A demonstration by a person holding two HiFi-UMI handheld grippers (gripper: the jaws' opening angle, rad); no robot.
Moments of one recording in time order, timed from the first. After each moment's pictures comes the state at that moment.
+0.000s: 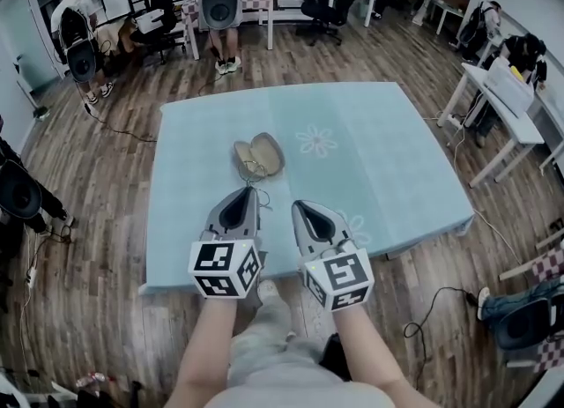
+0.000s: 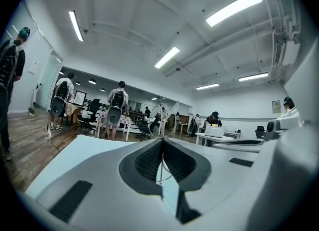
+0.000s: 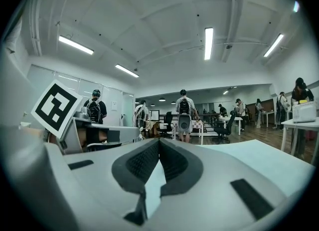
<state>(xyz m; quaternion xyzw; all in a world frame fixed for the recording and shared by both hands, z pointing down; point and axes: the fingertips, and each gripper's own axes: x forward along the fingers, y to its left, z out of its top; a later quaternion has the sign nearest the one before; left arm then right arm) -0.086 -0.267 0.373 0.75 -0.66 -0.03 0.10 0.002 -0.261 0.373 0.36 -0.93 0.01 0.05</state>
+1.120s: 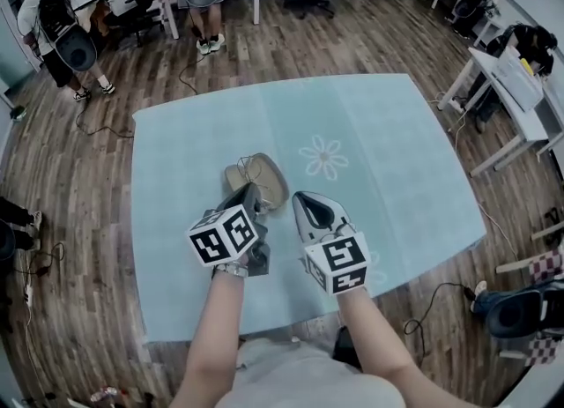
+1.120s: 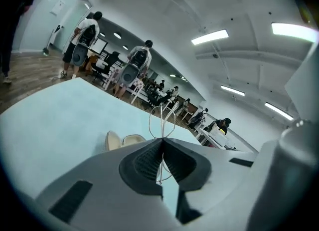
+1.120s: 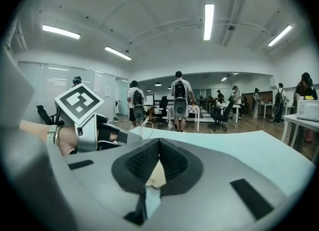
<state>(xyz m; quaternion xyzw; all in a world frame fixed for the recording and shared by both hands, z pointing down) -0.155 -0.458 0.495 0.69 -0.62 -0.06 0.36 -0.058 -0.439 0.444 0.37 -0.92 0.05 0.13</state>
